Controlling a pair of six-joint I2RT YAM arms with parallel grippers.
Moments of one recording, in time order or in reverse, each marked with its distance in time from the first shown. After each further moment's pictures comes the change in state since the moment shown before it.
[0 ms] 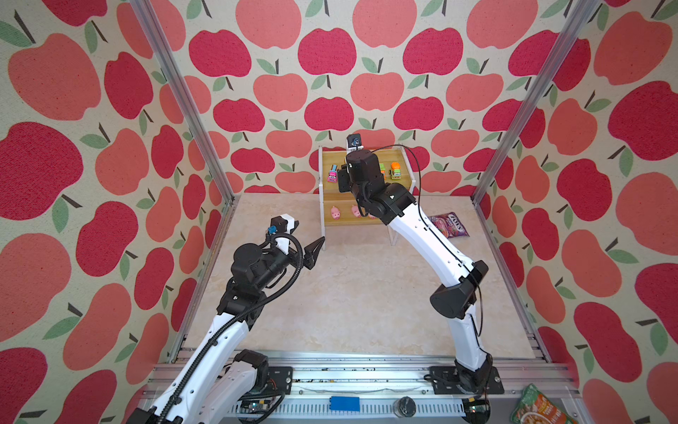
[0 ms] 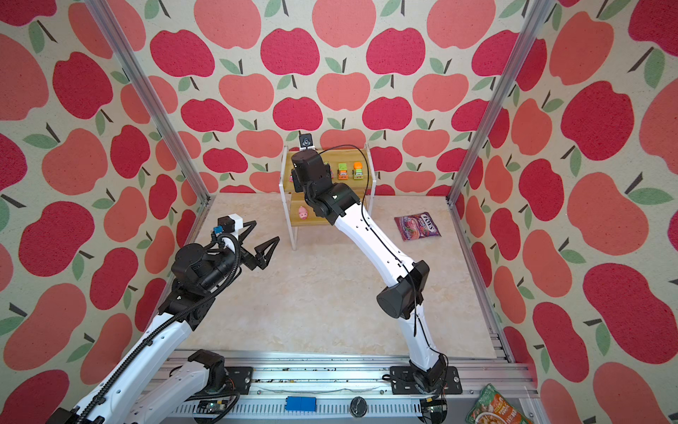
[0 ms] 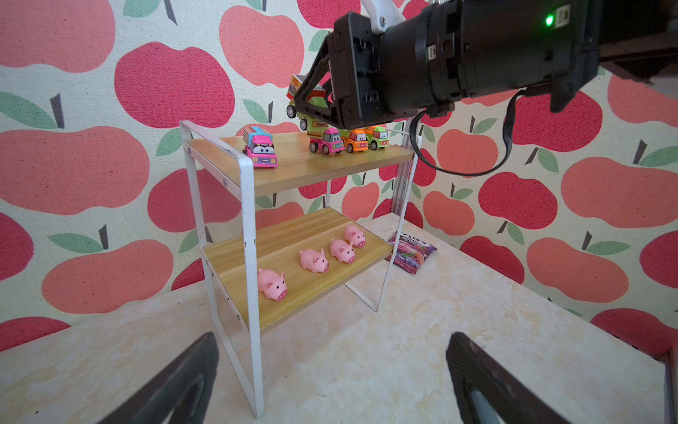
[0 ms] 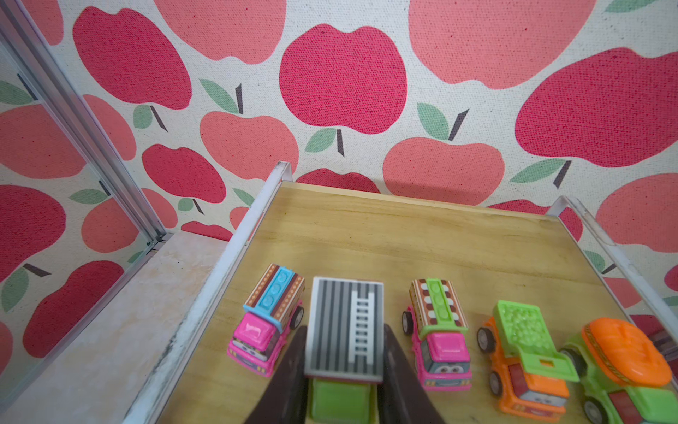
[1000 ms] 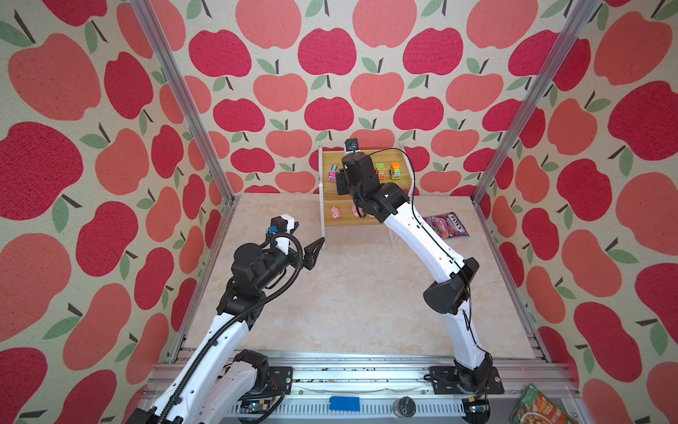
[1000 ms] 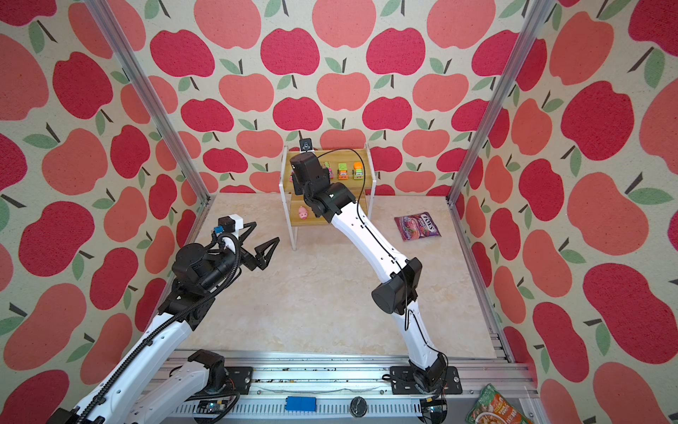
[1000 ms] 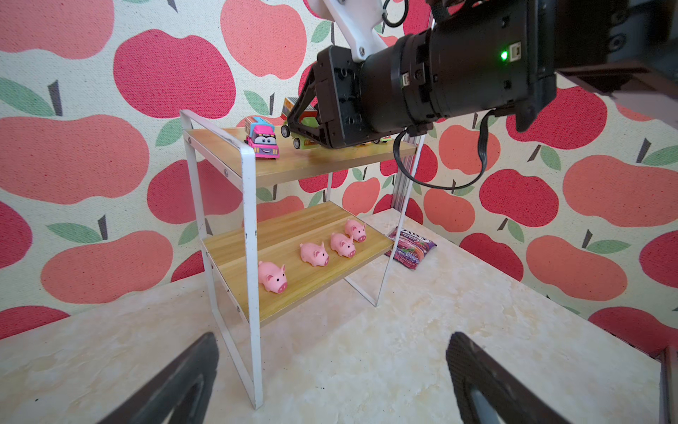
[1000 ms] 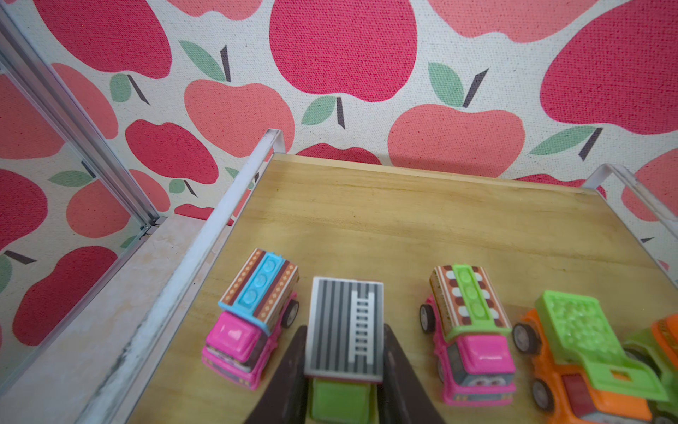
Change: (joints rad) left arm 0.002 -0.001 0.000 -0.021 0.000 -0.004; right arm -0.018 0.070 0.056 -0.056 -0.023 0.042
